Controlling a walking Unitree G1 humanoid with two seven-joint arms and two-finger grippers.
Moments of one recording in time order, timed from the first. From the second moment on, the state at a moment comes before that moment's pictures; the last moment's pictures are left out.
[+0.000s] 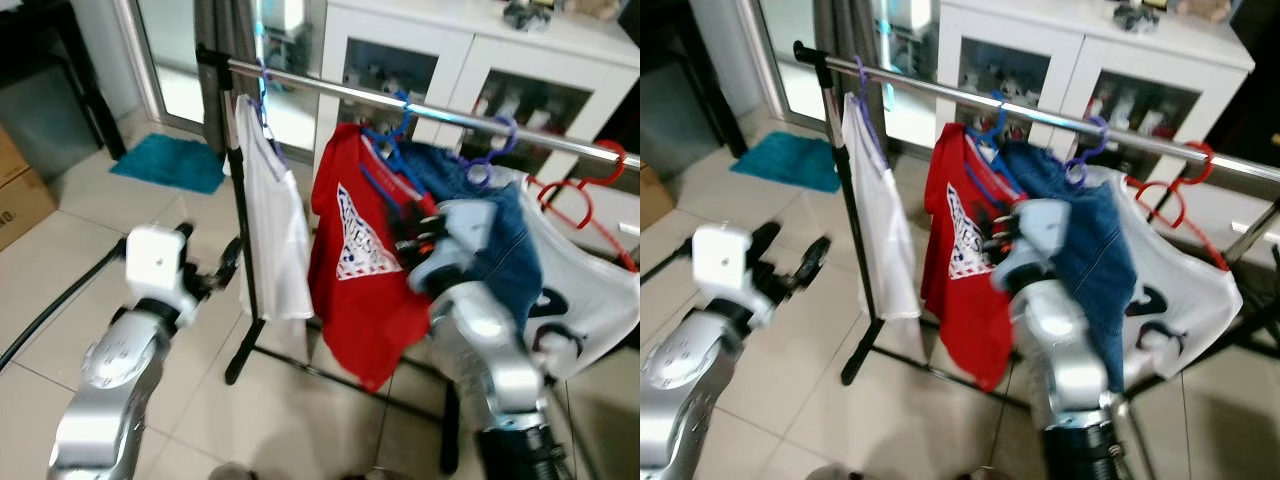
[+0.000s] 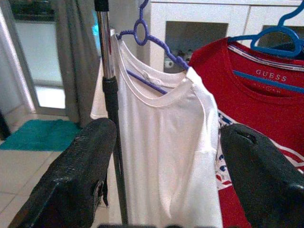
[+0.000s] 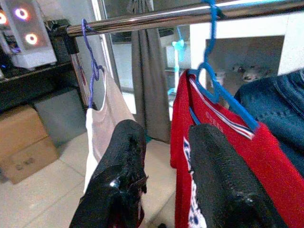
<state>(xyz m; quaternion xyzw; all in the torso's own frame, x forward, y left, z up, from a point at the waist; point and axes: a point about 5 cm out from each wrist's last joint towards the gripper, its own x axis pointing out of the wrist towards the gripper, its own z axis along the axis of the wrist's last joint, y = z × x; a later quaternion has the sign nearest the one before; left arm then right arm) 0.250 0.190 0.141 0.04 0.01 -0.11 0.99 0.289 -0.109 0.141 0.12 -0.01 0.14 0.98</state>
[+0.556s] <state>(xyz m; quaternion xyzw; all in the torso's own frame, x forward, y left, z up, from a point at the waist) 0.249 0.179 0.135 0.04 0.02 -0.13 0.99 0.287 -0.119 0.139 0.14 -0.01 0.13 0.98</state>
